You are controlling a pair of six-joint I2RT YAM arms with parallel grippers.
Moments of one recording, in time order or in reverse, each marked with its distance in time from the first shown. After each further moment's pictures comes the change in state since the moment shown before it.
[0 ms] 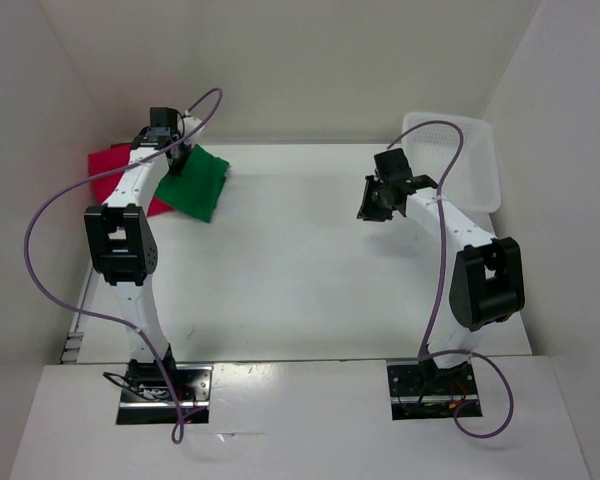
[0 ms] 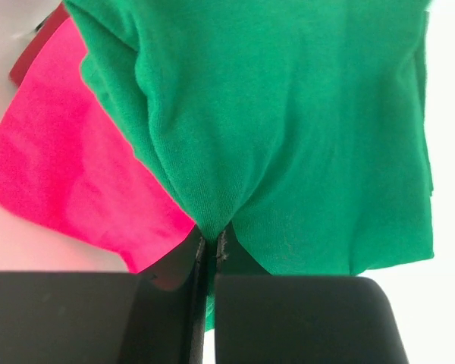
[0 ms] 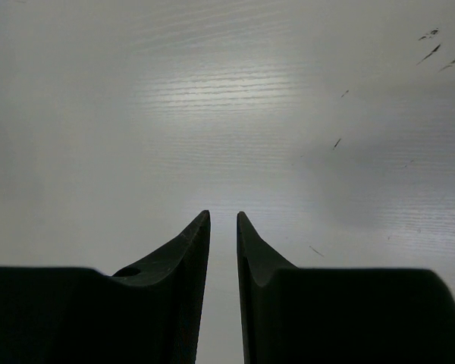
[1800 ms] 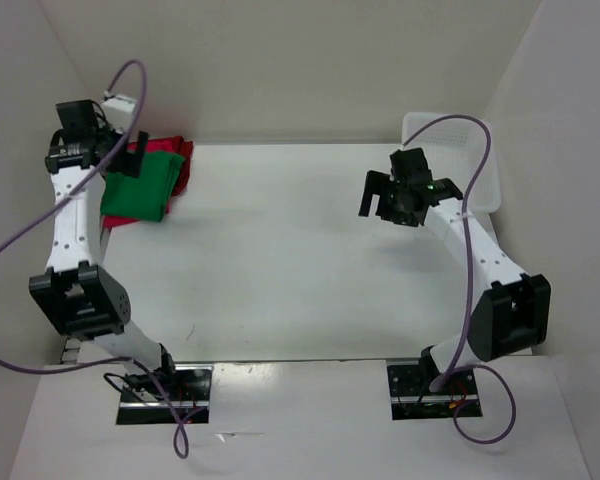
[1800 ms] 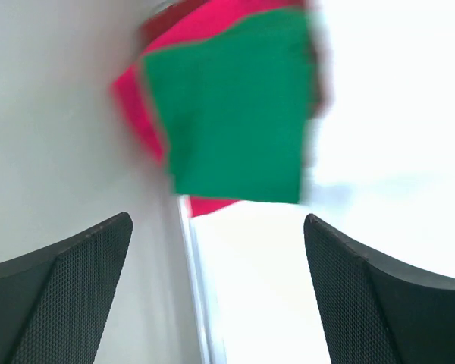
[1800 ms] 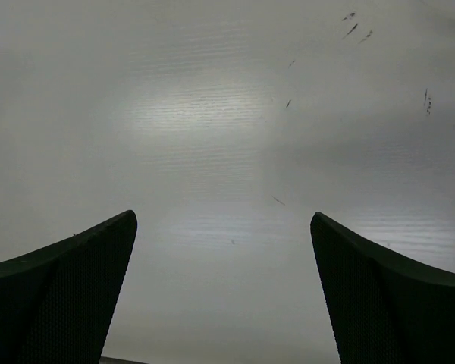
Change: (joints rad) left arm 0.265 -0.414 -0.125 -0.092 0.201 -0.063; right arm -0.003 -0.192 -0.013 -0.151 0.081 -0.045
